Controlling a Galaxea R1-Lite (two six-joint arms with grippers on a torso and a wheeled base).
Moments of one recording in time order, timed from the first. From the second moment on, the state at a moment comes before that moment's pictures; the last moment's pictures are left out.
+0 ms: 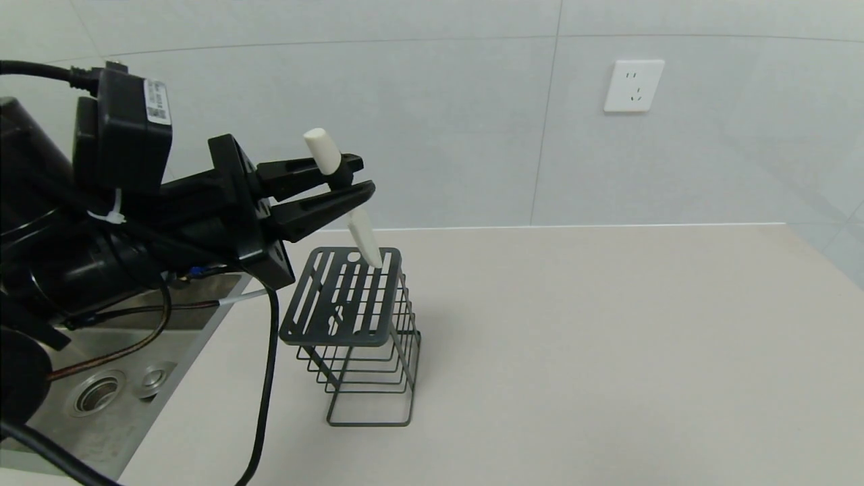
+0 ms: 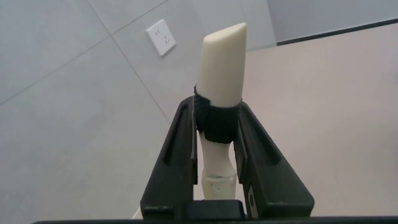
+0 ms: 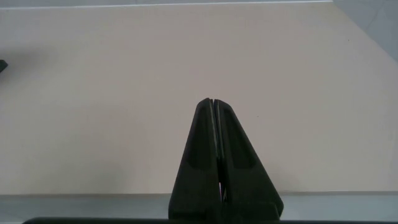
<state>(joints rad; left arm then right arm) -0.33 1.51 -0.79 -0.96 -0.78 0.38 0.00 0.00 0.00 0.00 -0.01 0.00</state>
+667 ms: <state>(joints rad) -0.33 1.54 -0.80 -0.98 -0.78 0.38 0.00 0.00 0.00 0.00 -0.01 0.00</state>
